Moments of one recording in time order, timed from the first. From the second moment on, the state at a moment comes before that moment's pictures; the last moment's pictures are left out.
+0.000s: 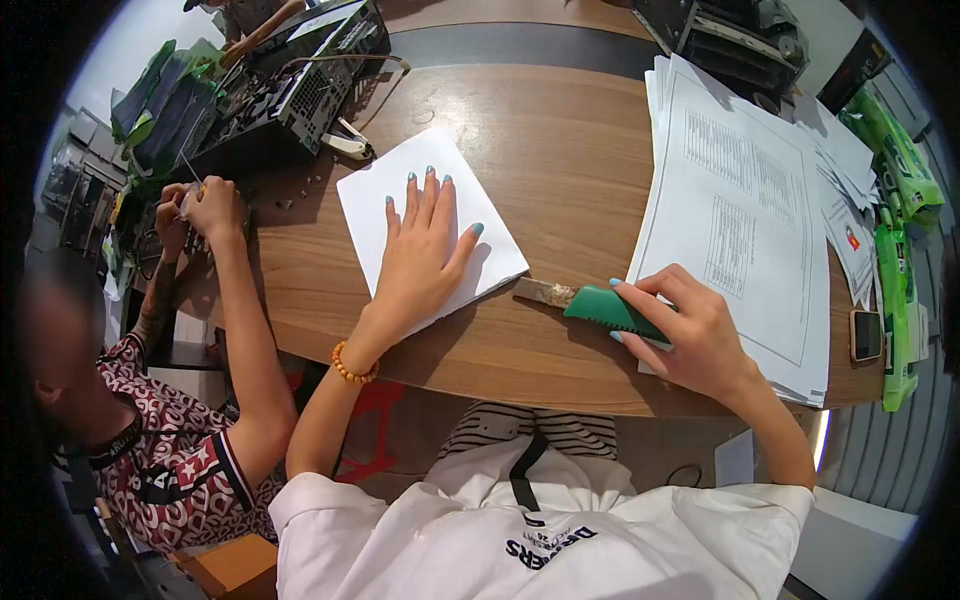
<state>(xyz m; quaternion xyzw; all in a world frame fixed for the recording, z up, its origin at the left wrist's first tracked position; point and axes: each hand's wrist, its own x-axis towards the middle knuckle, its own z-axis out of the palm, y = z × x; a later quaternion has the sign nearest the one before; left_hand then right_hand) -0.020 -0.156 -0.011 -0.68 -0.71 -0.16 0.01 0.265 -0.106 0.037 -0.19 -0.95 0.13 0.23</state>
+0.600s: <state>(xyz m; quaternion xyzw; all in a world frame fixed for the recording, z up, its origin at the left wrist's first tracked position) -0.012 -0.165 -0.018 -0.69 -0.72 -0.12 0.04 0.251 -0.116 0.024 -0.23 -0.93 0.13 0.23</state>
